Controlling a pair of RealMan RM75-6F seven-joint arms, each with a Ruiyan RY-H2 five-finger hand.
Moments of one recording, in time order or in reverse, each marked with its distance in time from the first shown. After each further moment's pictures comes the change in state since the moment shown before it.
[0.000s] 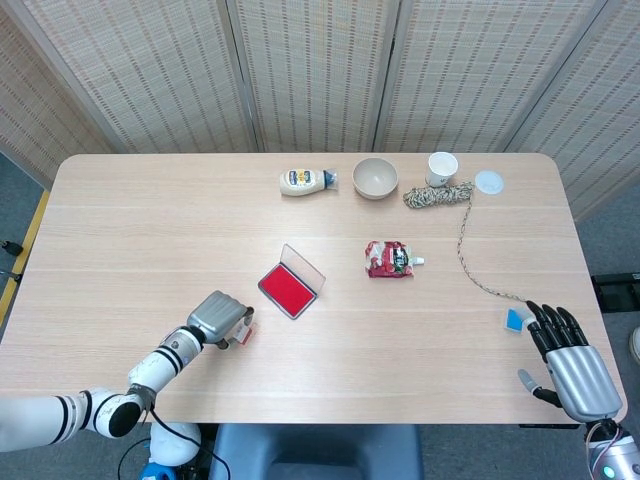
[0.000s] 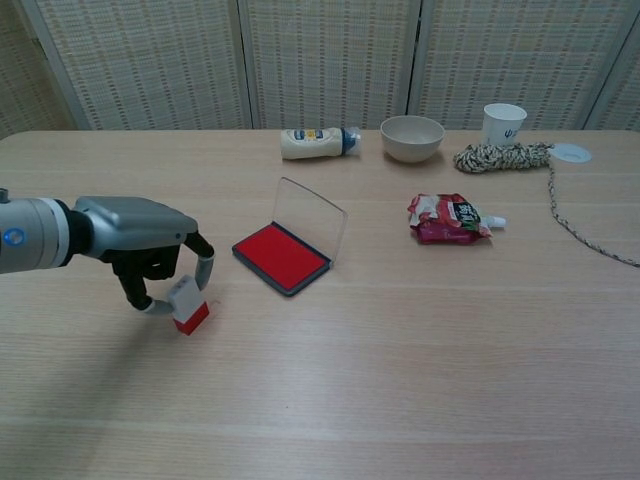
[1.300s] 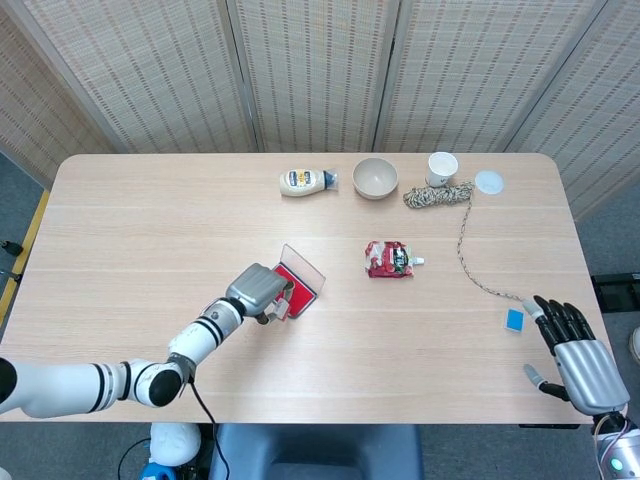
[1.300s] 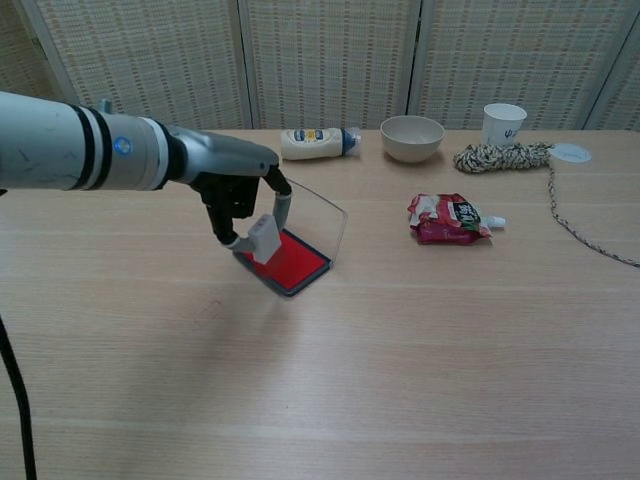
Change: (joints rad) left arm -0.260 -0.009 -0.103 -0.018 -0.308 -0.051 0.085; right arm 0.020 0.026 0.015 0.009 0.043 -0.037 0.075
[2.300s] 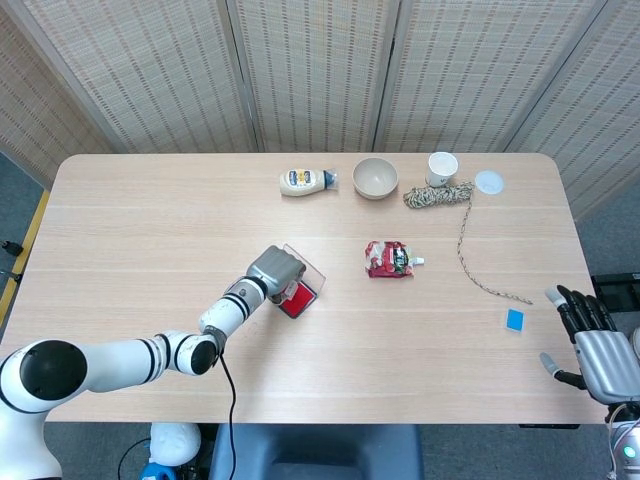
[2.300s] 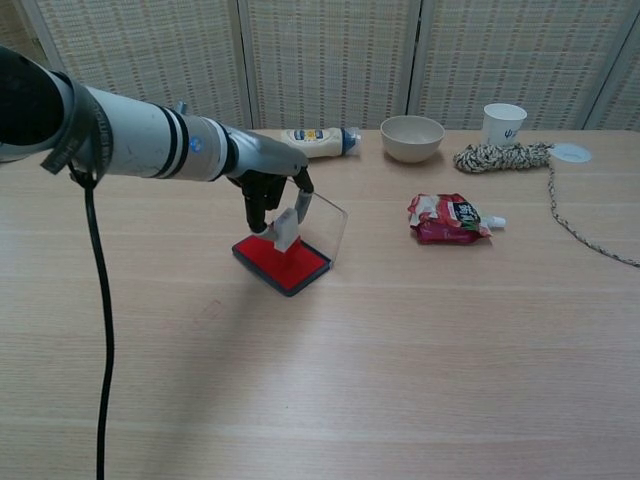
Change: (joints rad) left arm -0.177 -0.146 0.066 0.293 -0.125 -0.107 -0.004; right arm 0.007 0.016 0.038 0.013 0.094 -0.031 0.042
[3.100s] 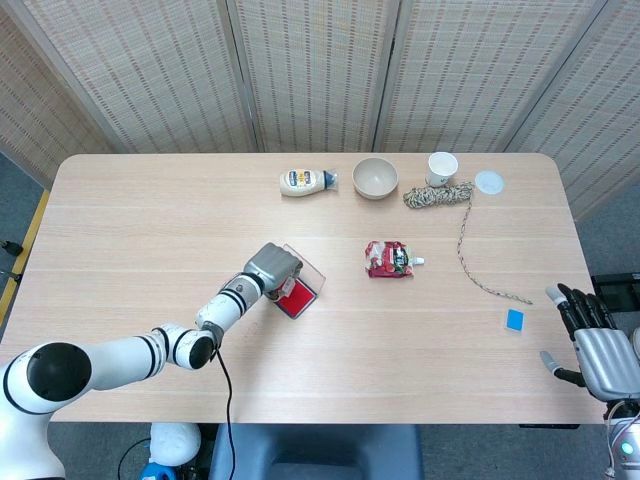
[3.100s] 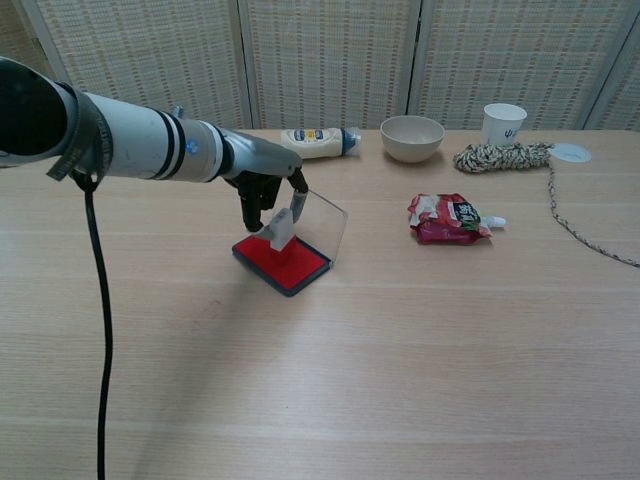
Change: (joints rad) left arm 0.016 -0.029 0.011 0.090 0.085 -0.044 -0.094; right arm 0.006 -0.007 0.009 0.000 0.021 -0.015 -0.018
